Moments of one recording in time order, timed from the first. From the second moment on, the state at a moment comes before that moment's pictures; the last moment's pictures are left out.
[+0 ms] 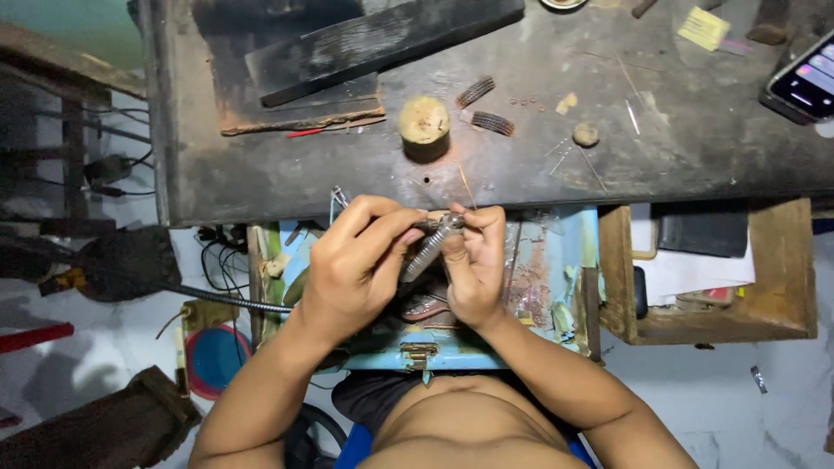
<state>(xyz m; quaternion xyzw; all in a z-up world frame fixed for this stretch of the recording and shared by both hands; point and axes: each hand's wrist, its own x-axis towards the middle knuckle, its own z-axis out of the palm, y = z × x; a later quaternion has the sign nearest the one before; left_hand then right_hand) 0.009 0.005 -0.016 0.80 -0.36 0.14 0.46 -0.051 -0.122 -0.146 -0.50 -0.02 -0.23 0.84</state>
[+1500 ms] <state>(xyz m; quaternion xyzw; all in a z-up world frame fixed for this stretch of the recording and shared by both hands) -0.003 0.028 0.011 0.82 -0.29 -0.01 0.49 -0.059 -0.067 -0.112 -0.68 -0.01 -0.31 0.66</state>
